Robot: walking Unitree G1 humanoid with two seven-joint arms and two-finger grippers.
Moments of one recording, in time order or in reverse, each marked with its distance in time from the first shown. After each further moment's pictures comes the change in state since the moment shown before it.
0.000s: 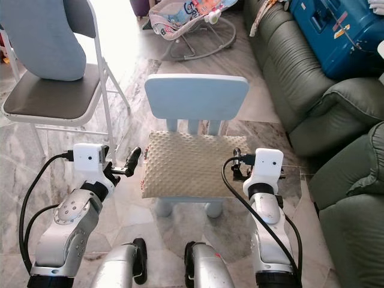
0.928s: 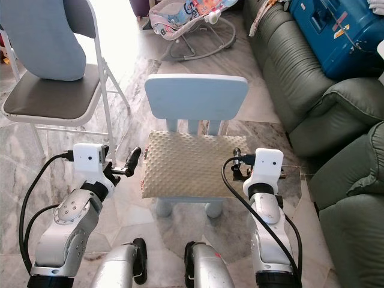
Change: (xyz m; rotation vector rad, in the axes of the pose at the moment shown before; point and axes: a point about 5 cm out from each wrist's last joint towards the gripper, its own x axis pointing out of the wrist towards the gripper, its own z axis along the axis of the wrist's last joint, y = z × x) left arm 0.000 0.000 0.000 0.000 0.000 0.000; right arm 0.000 0.000 0.000 0.000 0.000 0.000
